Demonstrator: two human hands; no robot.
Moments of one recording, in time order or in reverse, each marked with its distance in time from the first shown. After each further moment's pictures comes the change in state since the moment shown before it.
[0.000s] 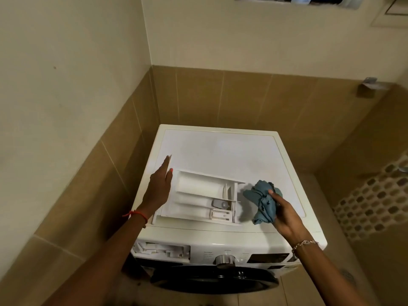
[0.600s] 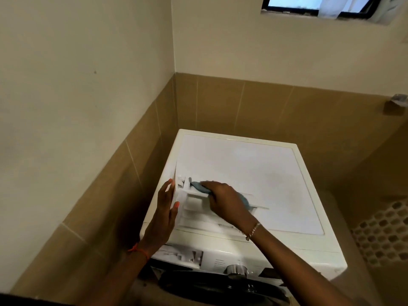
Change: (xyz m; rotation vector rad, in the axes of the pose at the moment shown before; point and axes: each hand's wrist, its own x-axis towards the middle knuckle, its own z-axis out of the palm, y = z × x) left_hand -0.076 -0.034 -0.014 -0.064 0.083 0.241; right_hand -0.007 0.068 0.161 -1.596 -0.417 -0.787
